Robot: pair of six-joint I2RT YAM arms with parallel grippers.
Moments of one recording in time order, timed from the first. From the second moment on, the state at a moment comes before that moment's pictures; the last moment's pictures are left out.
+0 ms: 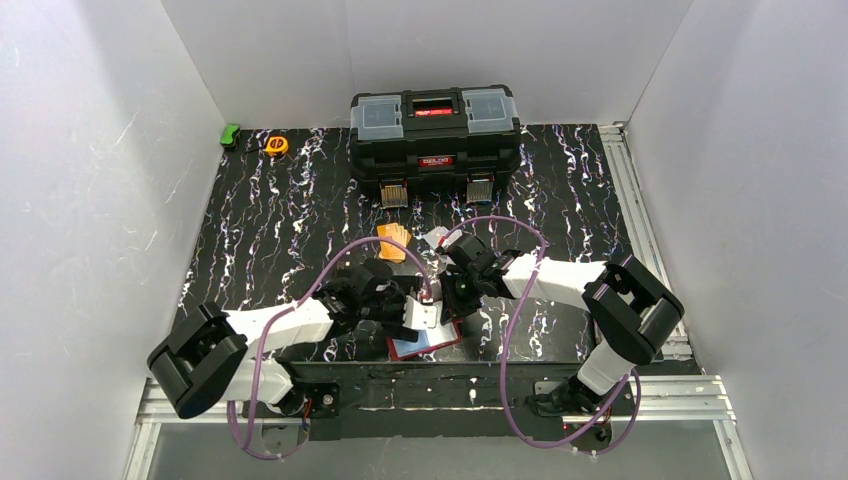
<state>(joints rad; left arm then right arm) -0.83 1.27 0.46 0.08 0.40 0.88 0.86 1.61 0.84 -0.31 -0.31 0.56</state>
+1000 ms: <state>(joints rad) 0.02 1.29 0.94 -0.59 0.39 0.75 0.89 1.67 1.41 -0.52 -0.25 0.44</state>
